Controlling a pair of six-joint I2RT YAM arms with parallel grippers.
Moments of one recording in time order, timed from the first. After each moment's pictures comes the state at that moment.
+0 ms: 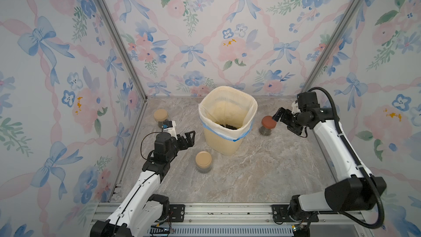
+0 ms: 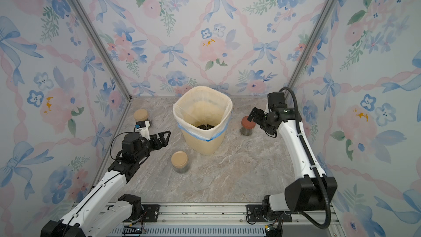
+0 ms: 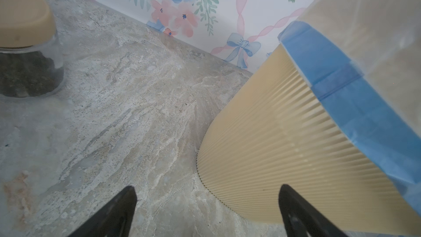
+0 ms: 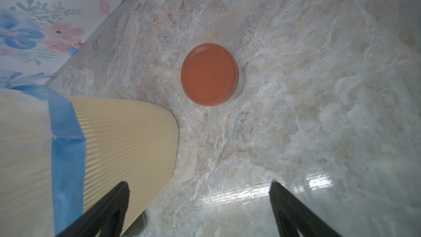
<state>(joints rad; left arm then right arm) -0.20 0.89 0.50 -0.01 0.17 -0.52 0.05 1.50 1.54 -1.06 -0.13 0.52</state>
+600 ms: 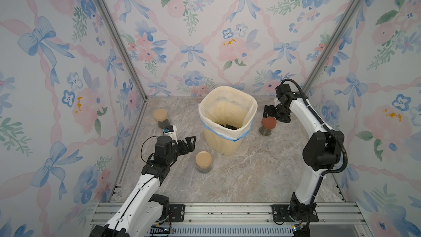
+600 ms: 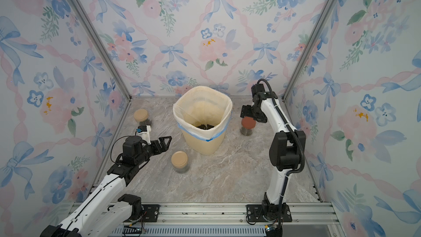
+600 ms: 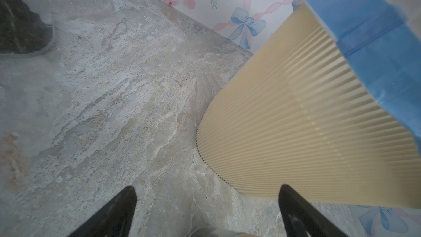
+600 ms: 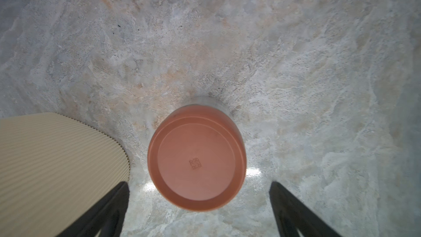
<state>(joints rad) -0.21 0.84 0.47 -0.09 0.21 -0.55 0.11 1.96 1.84 -1.12 0.01 0.30</state>
